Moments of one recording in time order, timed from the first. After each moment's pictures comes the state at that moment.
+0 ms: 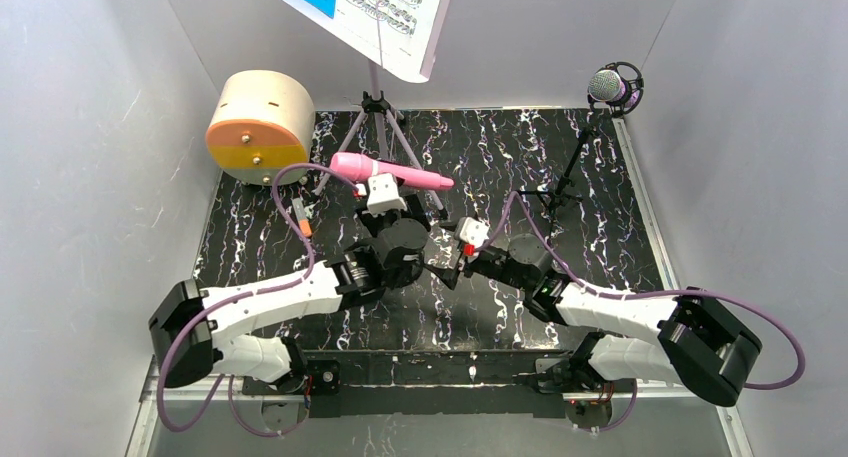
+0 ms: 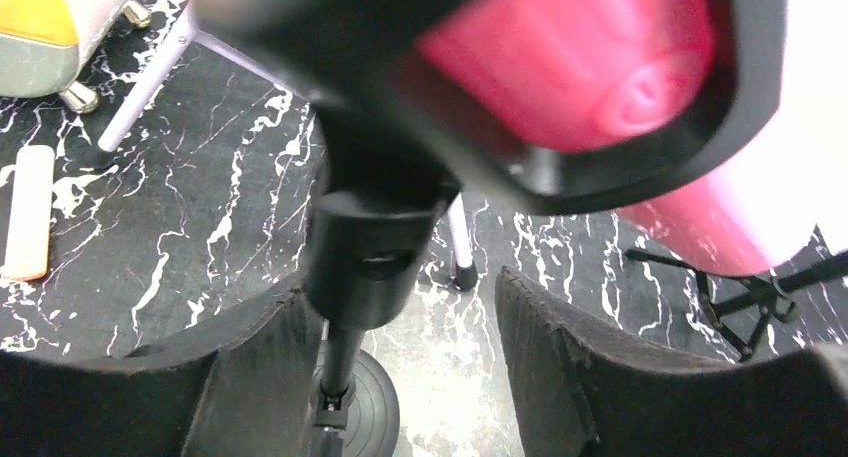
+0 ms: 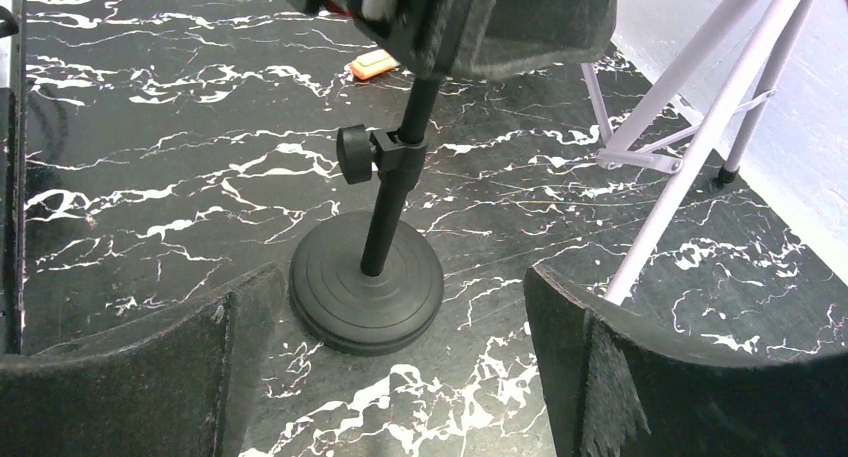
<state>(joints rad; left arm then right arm) -1.11 1.28 0.89 0.04 -1.14 -0.56 0.91 1.17 0.41 0.73 -0.26 -0.24</state>
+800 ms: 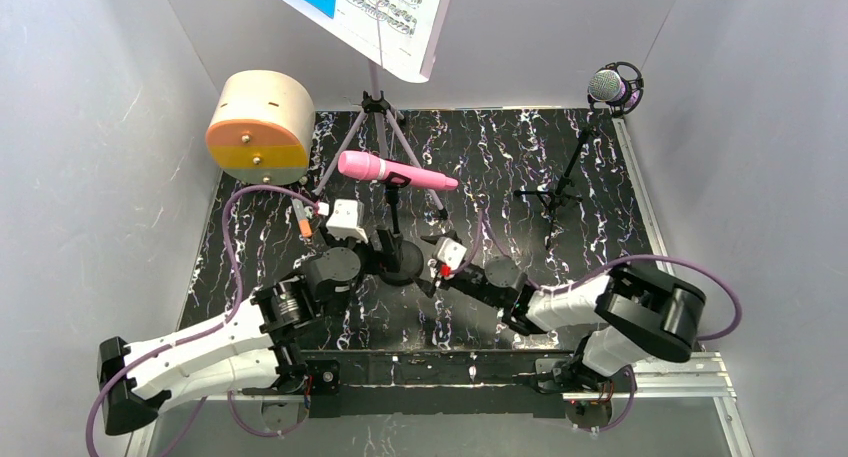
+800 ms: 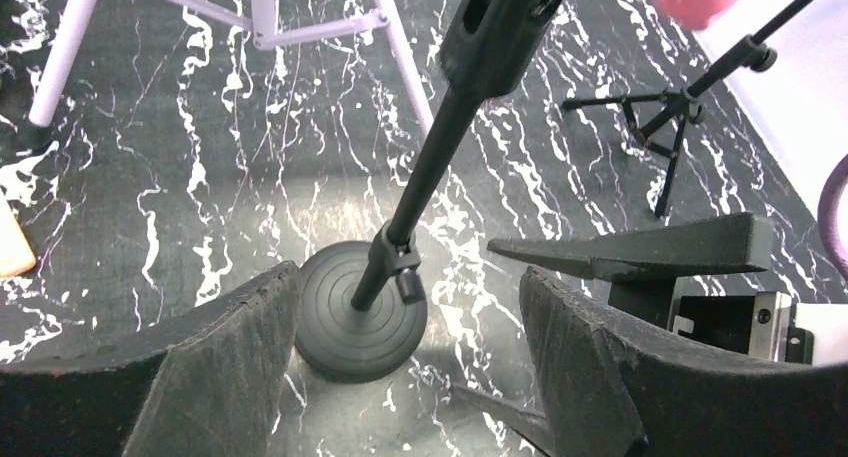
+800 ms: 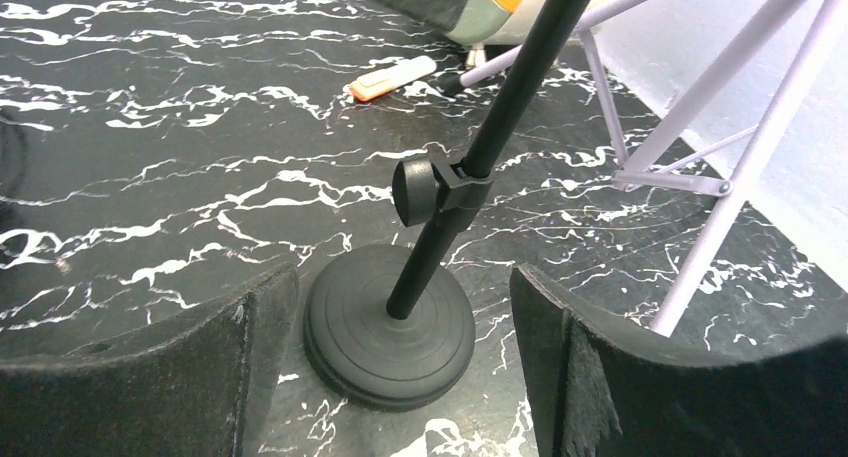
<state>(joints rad) -1.10 0.81 0.66 -0.15 -0.76 -0.46 1.06 1.44 0.37 1.09 -0.09 -0.26</state>
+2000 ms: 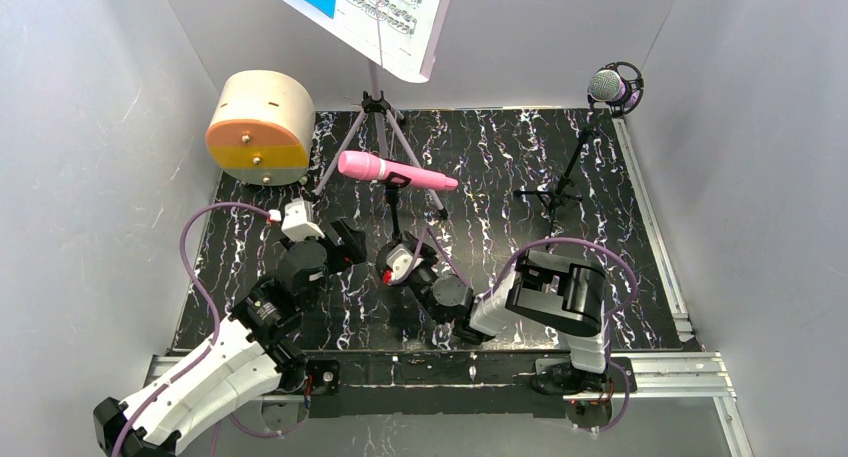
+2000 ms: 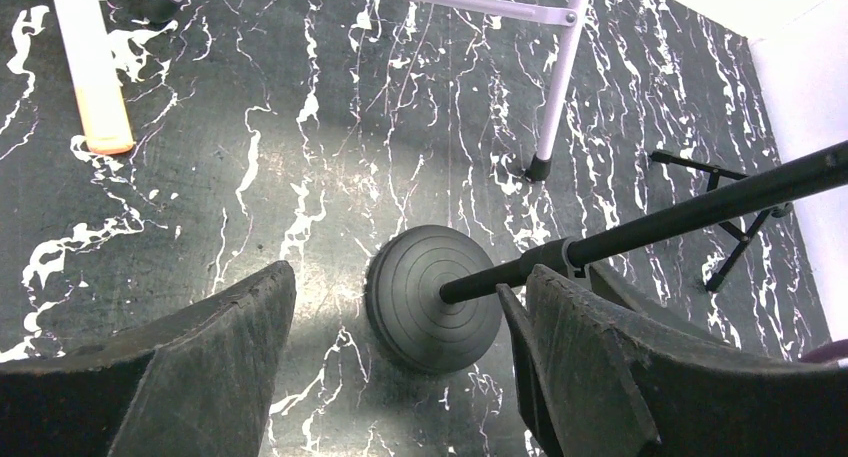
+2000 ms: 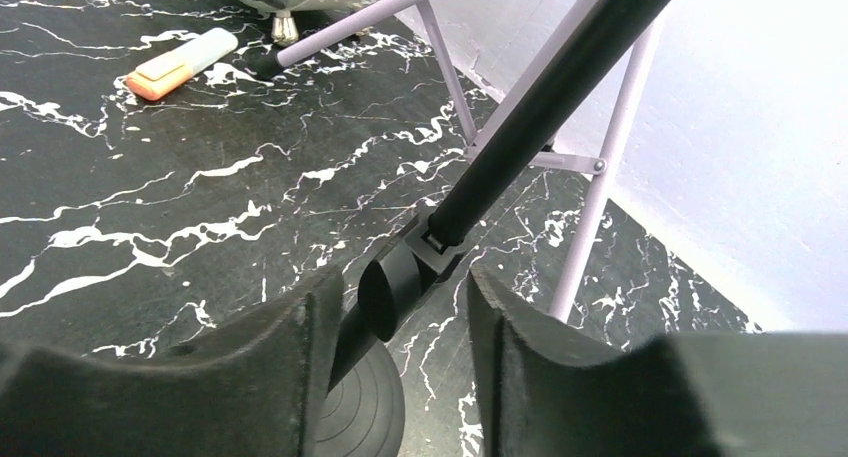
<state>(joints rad) -0.74 0.60 0.52 -0.31 -0.56 -0.68 1.30 1.92 0.65 1.41 0.62 -0.55</state>
